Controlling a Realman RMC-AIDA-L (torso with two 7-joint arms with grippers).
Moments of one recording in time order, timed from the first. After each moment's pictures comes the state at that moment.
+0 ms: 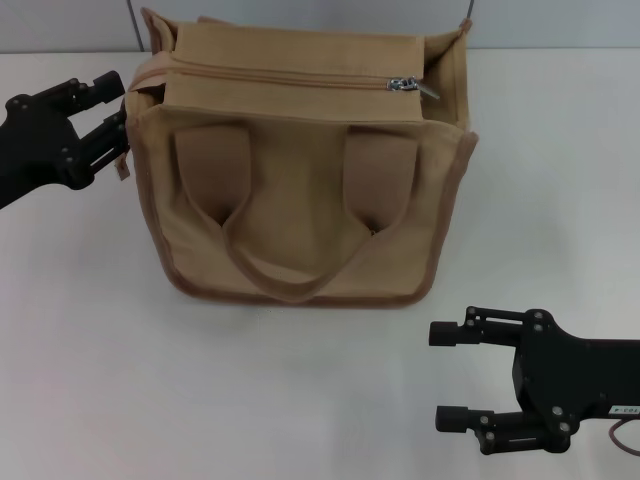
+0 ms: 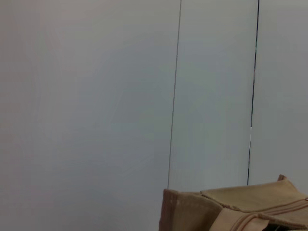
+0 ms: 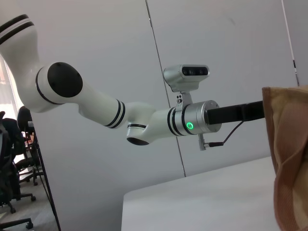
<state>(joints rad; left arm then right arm) -0.42 -2.04 0.51 0.56 1.69 1.60 -1.08 0.41 2.07 -0.71 -0.44 -2.00 -1.90 0.96</state>
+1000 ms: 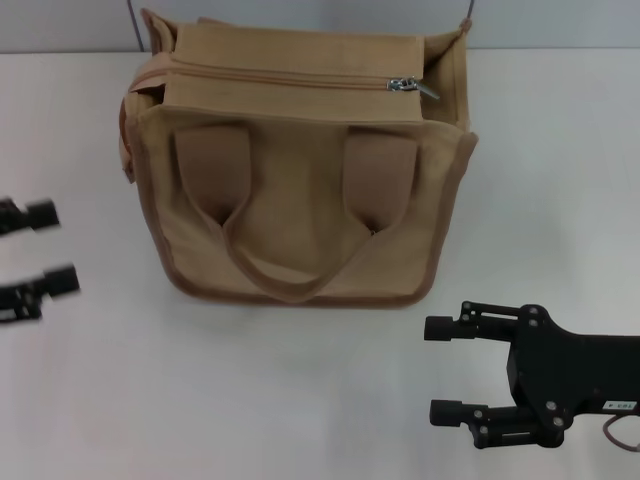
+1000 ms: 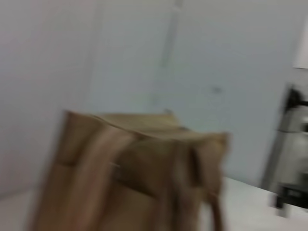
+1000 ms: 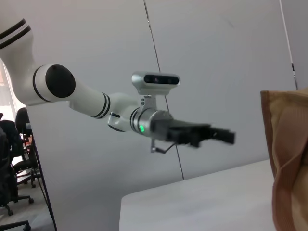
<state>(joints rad) -0.32 -1.85 0.54 0.57 1.90 1.94 -1.21 0.41 2.07 -0.71 -0.44 -1.99 -1.90 0.96</state>
